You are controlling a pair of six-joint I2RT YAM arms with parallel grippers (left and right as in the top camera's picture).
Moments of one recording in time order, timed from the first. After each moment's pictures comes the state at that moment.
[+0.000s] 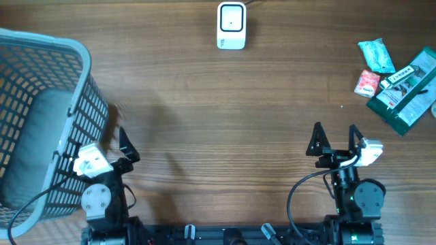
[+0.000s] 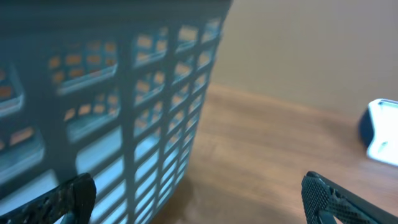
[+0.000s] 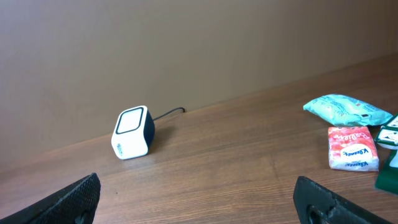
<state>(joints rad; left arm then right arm) 0.13 0.01 0.10 -0.20 -0.19 -0.14 -0.01 0.01 0.01 0.00 -0.05 0.31</state>
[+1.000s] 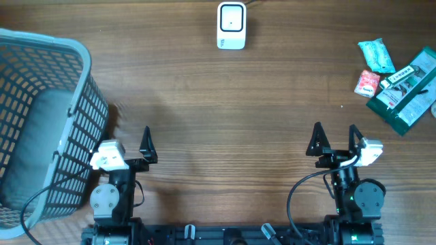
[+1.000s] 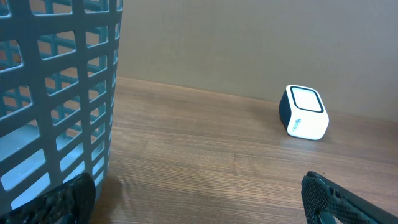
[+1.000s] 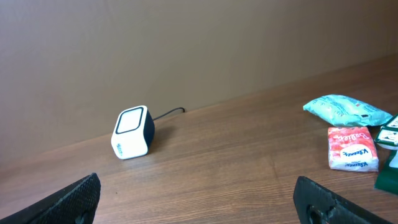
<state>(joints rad) 0.01 0.01 0.01 -0.07 -0.03 -0.17 -0.01 0.01 0.01 0.00 -0.05 0.31</state>
